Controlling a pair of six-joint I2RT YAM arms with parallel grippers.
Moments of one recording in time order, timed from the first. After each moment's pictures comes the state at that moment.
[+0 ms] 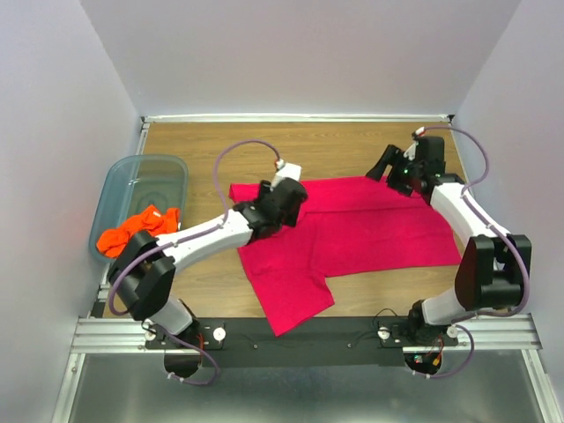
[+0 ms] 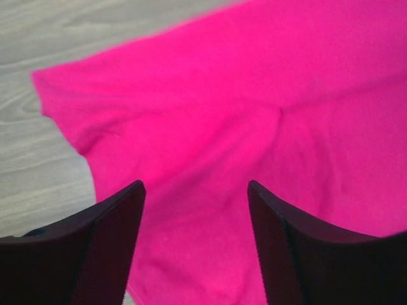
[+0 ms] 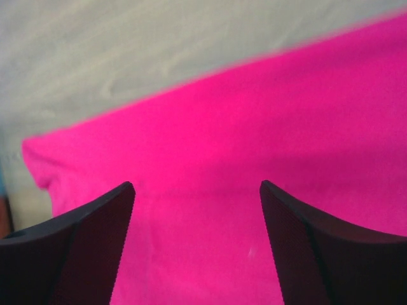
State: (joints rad) left arm -0.82 1.52 1.07 -0.32 -0.48 -0.37; right arm 0.02 1.51 1.08 -0.26 -0.25 0.49
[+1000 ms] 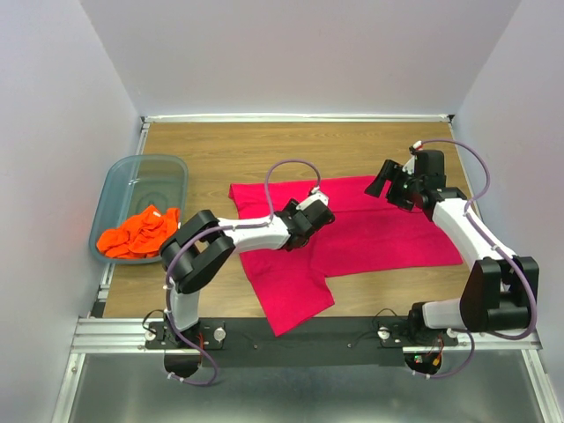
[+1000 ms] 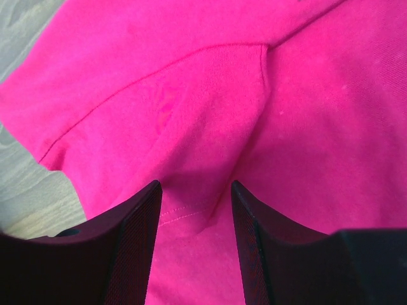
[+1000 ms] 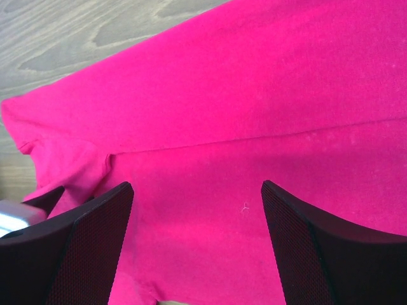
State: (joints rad) left arm -0.96 1.87 1.15 -0.34 -0.63 -0.17; right arm 0.06 1.36 0.93 -0.34 -0.24 0.47
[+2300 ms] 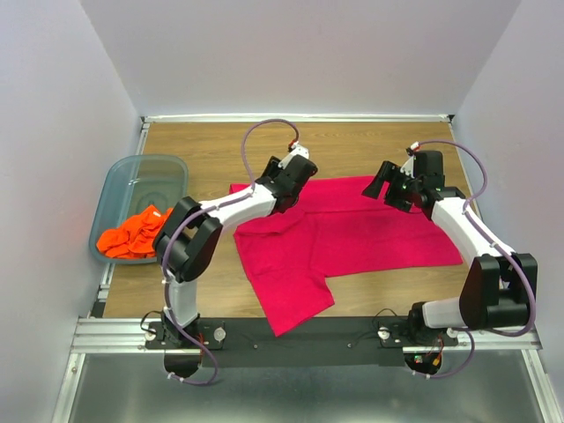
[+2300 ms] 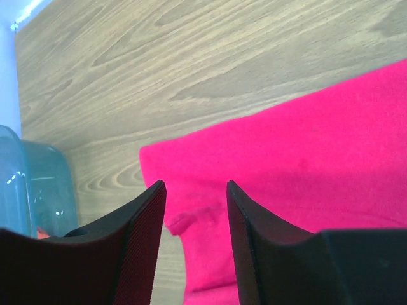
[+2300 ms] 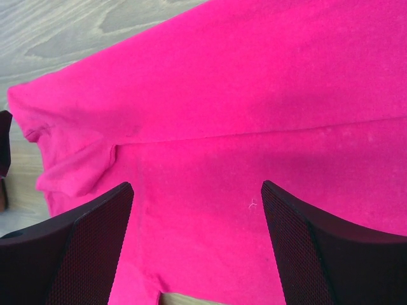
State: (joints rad) left arm -0.74 1.91 1.36 -0.28 -0.77 -0.02; right arm 0.06 1.38 0.93 -0.34 -0.29 0.46
